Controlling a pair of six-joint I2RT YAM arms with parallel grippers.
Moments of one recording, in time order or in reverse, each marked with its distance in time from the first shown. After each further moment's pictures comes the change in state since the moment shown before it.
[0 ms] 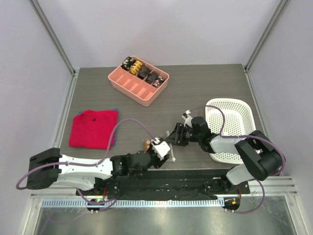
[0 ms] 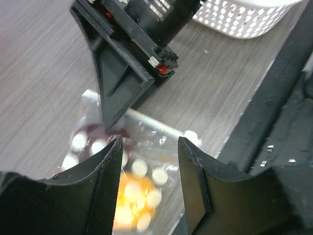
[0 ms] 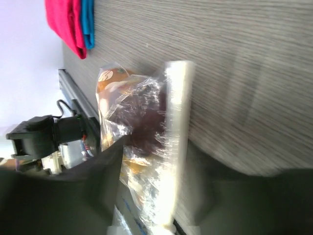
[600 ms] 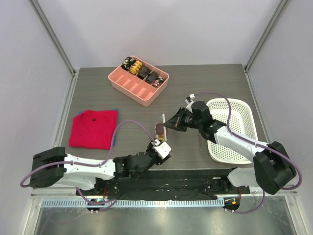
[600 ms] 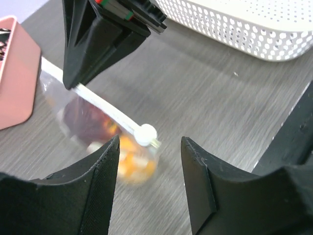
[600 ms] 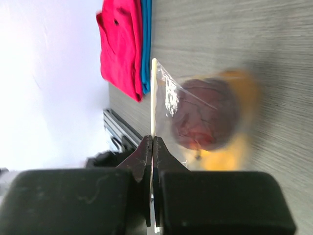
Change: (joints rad) left arm -0.039 0.071 -0.010 0.172 -0.150 0.154; right arm 0.001 -0.156 0.273 -0.344 0.104 0.165
